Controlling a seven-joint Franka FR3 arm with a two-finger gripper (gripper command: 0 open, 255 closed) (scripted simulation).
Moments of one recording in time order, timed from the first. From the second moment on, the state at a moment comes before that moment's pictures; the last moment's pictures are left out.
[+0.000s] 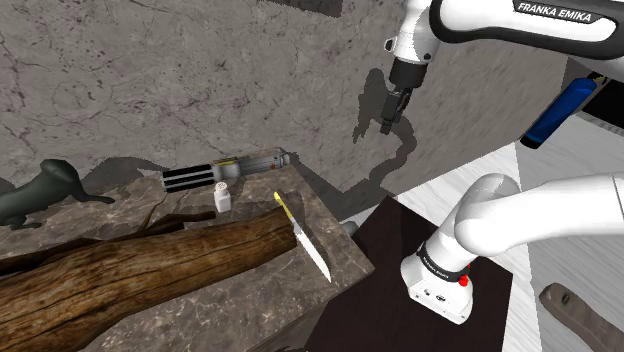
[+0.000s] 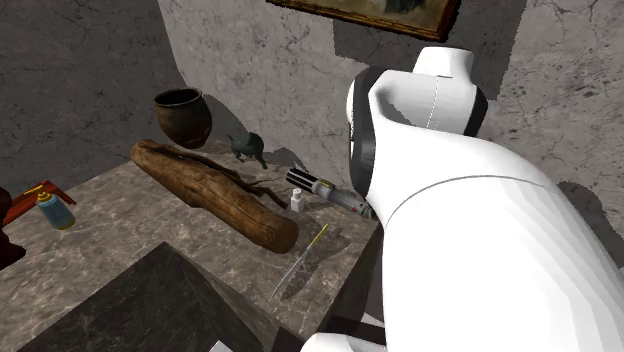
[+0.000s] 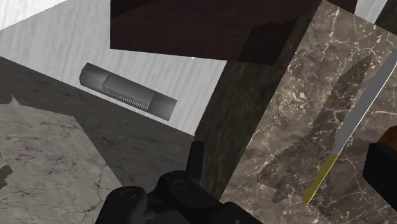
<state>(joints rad) -0.02 -0.75 -0.03 -2.39 0.03 1.53 -0.16</state>
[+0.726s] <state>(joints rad) 0.04 -0.55 0.11 -2.39 0.10 1.78 -0.02</state>
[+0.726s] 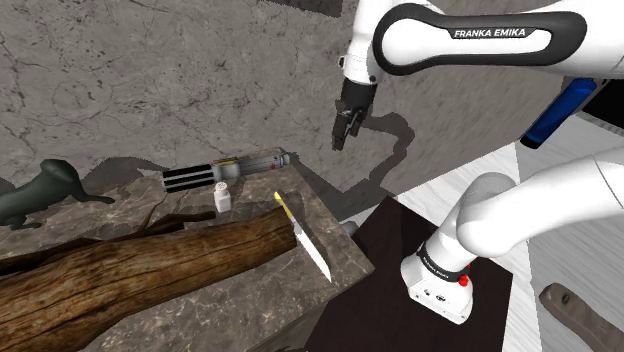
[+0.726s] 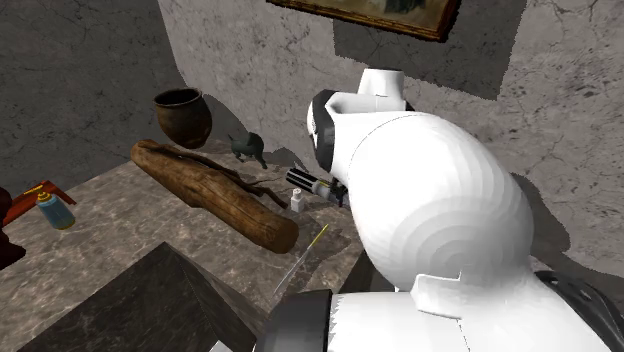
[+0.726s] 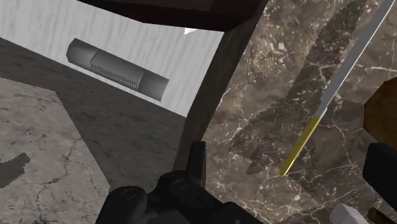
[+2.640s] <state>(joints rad) 0.22 0.40 0.33 -1.76 -0.24 2.17 0.51</state>
